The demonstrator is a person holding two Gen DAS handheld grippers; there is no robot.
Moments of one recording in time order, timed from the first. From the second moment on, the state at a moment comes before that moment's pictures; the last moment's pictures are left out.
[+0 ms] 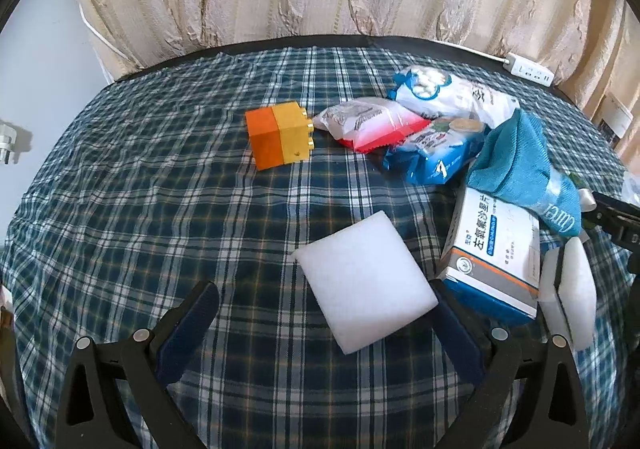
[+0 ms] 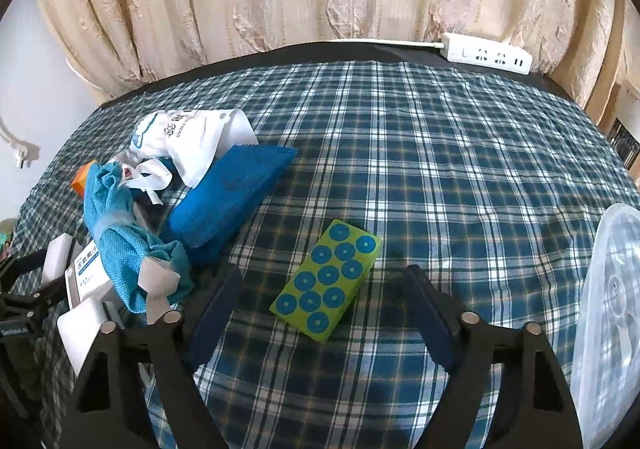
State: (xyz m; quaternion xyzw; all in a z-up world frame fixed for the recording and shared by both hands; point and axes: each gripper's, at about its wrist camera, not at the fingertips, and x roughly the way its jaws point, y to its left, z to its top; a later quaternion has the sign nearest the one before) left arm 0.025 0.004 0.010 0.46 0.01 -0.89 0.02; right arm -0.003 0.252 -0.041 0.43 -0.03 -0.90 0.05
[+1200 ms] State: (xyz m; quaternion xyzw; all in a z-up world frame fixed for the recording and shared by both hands) left arm 0.032 0.008 0.019 0.40 0.04 -0.91 0.00; right arm 0.001 0.259 -0.039 0.42 -0.03 -0.91 0.02
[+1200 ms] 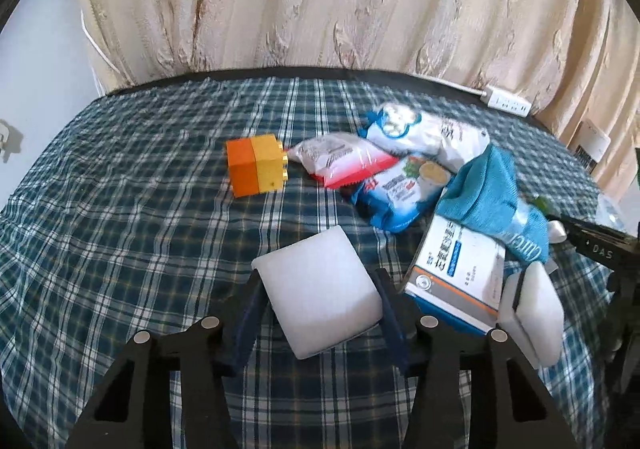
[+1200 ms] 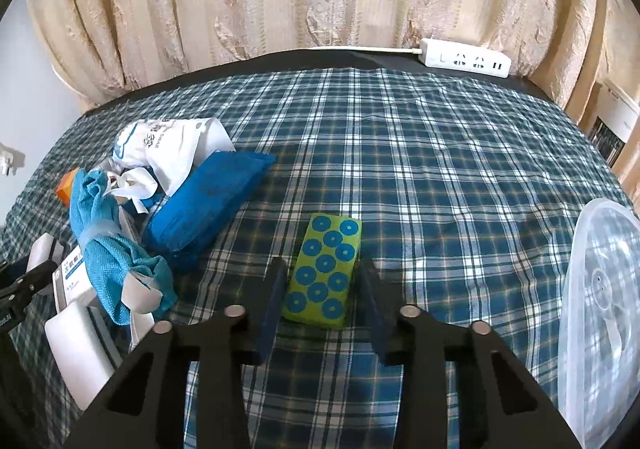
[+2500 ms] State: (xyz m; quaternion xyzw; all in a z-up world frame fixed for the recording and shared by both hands) left arm 0.055 0.099 0.079 0.34 0.00 -0.94 -0.09; right arm 0.103 0.356 0.015 0.33 -0.10 -0.94 -0.05
